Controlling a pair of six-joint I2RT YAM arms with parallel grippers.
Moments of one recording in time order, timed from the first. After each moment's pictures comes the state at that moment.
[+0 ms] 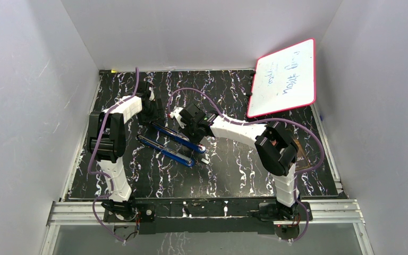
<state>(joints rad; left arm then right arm) -0.14 1.96 1.37 -0.59 0.03 -0.31 0.94 1.97 1.51 -0.54 -0.01 -0.07</state>
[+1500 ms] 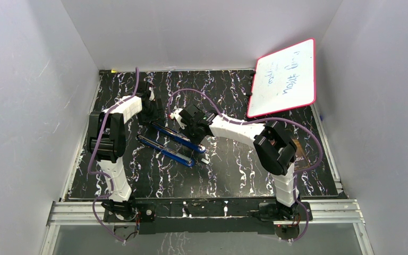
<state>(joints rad) -0.14 1.96 1.37 -0.59 0.03 -0.31 0.94 1.99 1.52 -0.58 -0.01 -0.07</state>
